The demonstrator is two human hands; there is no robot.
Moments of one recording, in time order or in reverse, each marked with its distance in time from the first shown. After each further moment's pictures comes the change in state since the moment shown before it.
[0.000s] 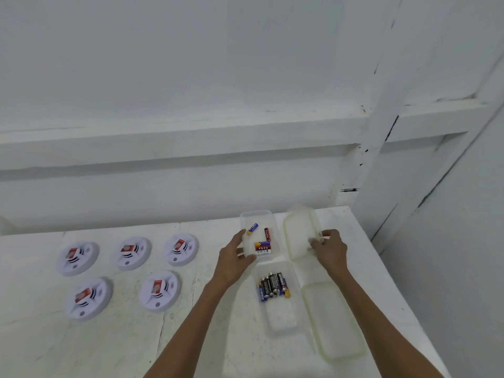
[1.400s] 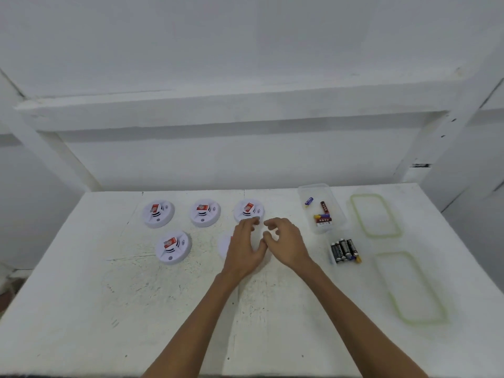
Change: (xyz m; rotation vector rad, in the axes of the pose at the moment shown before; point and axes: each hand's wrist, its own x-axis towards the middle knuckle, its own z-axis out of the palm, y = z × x) left_hand -0.099 -0.072 -0.132 0.274 0.253 0.255; right_hand -0.181 -0.064 0.217 -0.214 -0.369 -0.541
